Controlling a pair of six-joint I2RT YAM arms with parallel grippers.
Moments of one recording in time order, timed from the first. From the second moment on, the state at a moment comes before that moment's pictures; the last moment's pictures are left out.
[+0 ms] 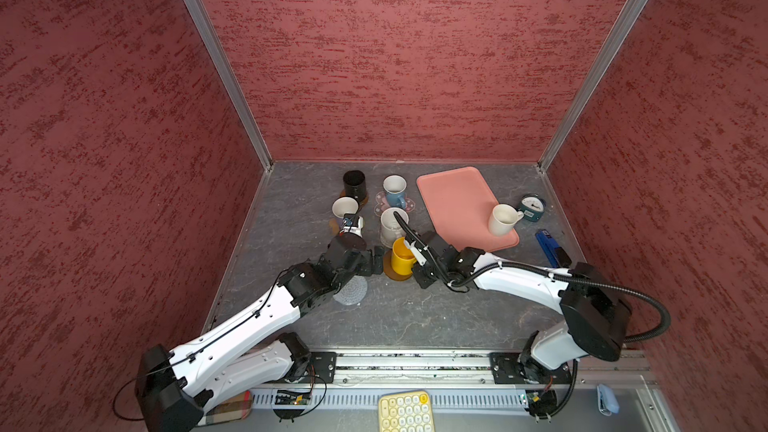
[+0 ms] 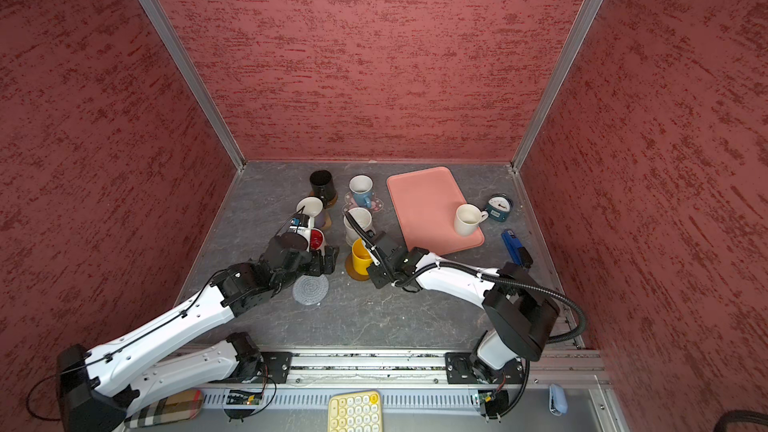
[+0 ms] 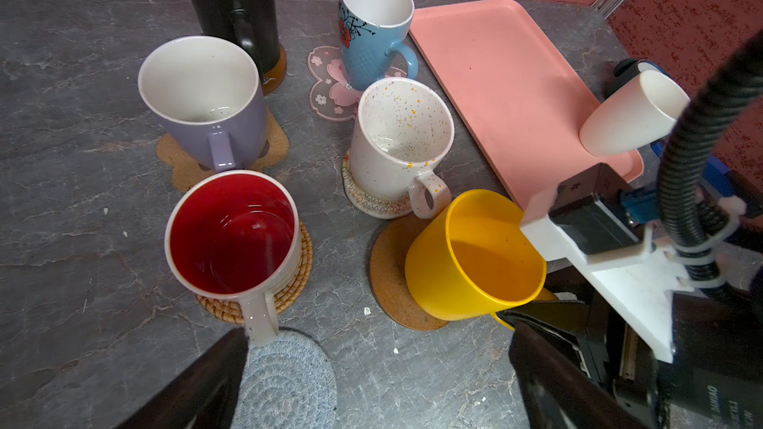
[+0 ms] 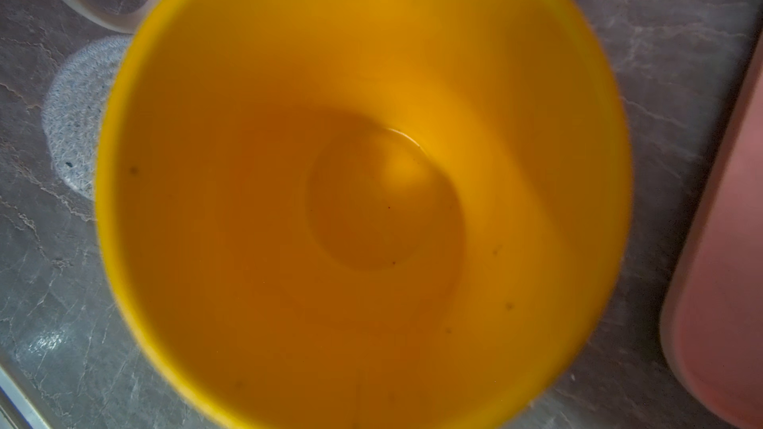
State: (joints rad) left arm -0.79 0.95 0.77 -0.52 -0.32 -0.54; right arm 0.88 1.56 0.93 -0.35 0.01 0.24
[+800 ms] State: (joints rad) left arm -0.77 0.93 0.77 -0.53 -0.32 -0.54; right arm 0.89 1.61 0.96 -0.33 0.03 0.22
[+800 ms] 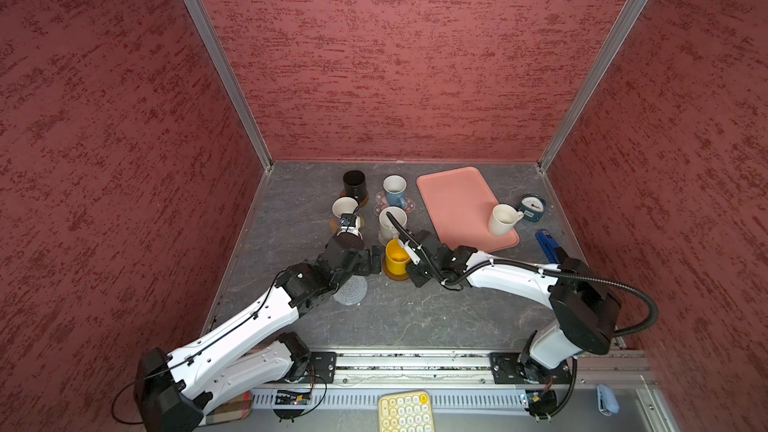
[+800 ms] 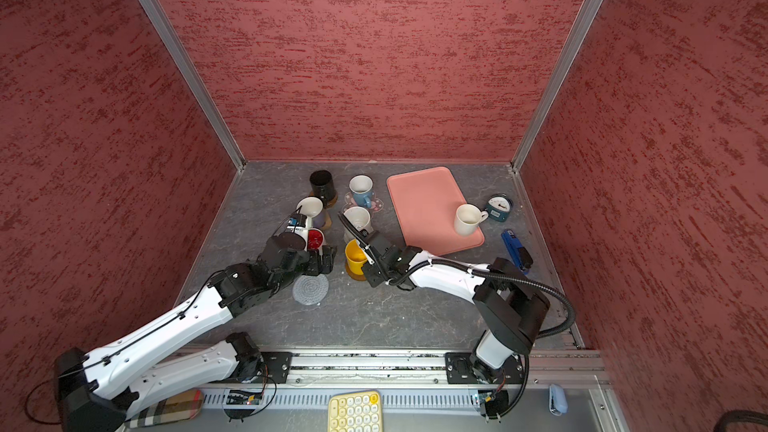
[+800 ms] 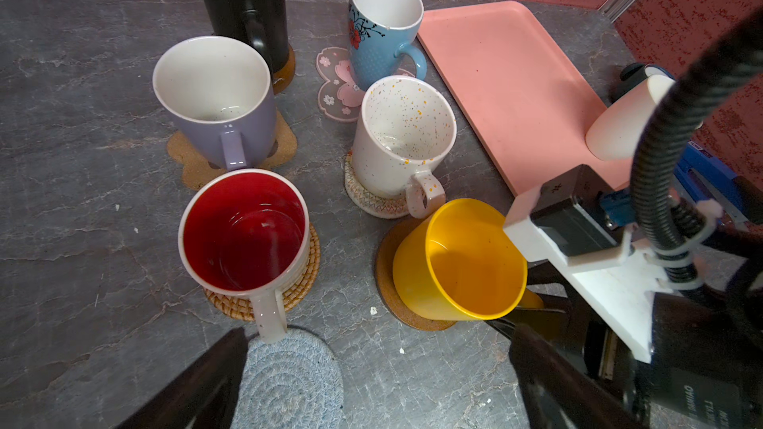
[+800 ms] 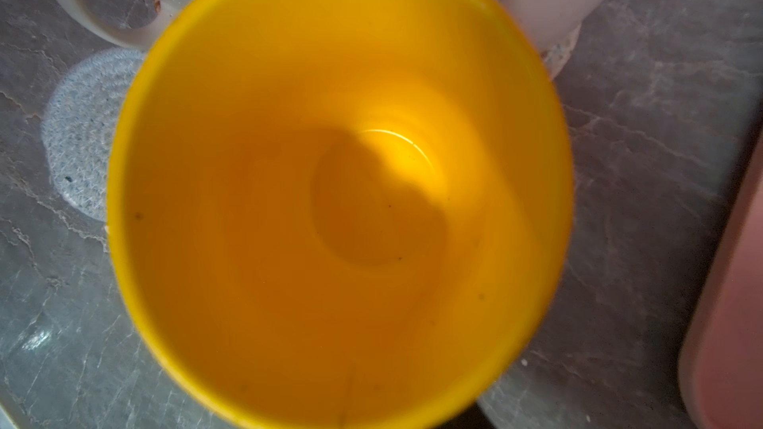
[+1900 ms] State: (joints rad) left arm -0.77 1.07 0.90 -0.56 -0.28 -0.53; right arm 0.42 1.13 0.82 -0.29 -0.10 0.35
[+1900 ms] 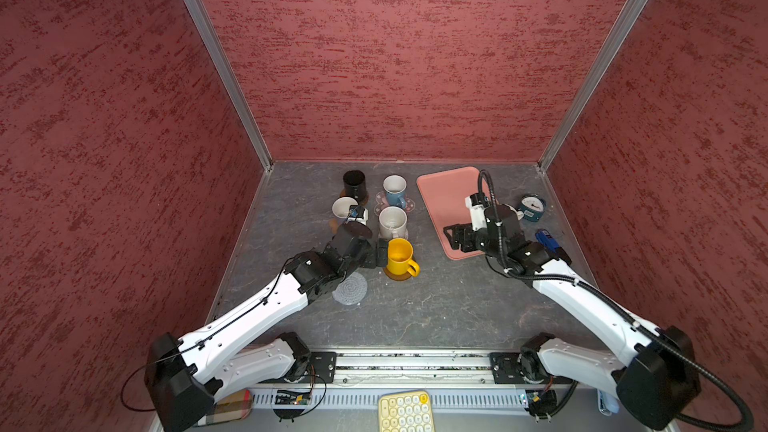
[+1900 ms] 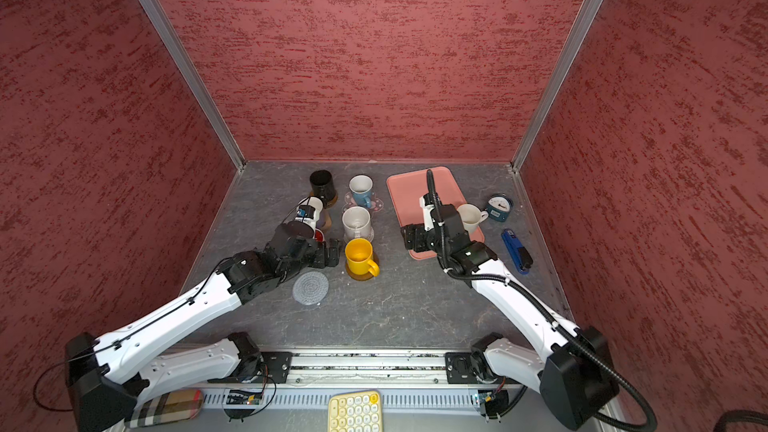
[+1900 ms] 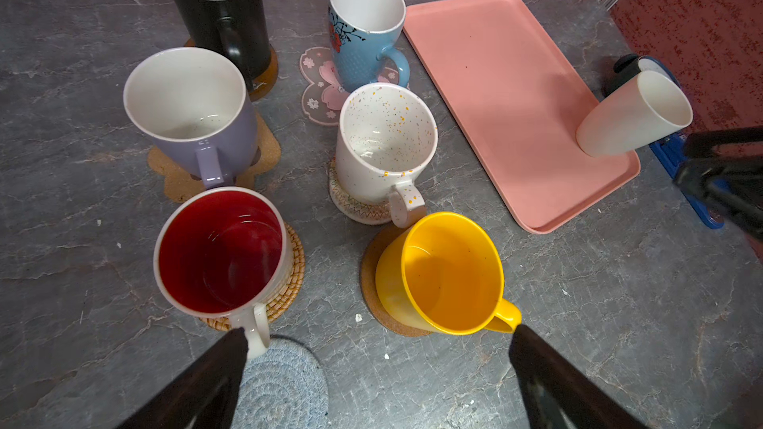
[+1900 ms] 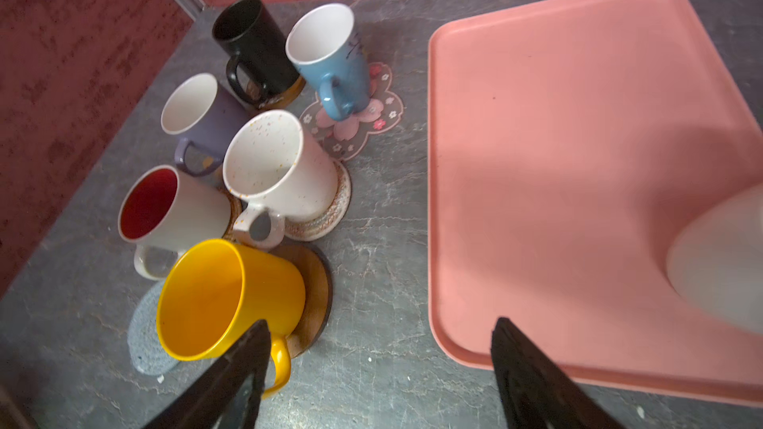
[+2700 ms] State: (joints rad) left arm -0.79 1.34 1.11 -0.46 -0.21 -0.45; right arm 0.15 1.20 0.86 -0.26 -0.18 0.47
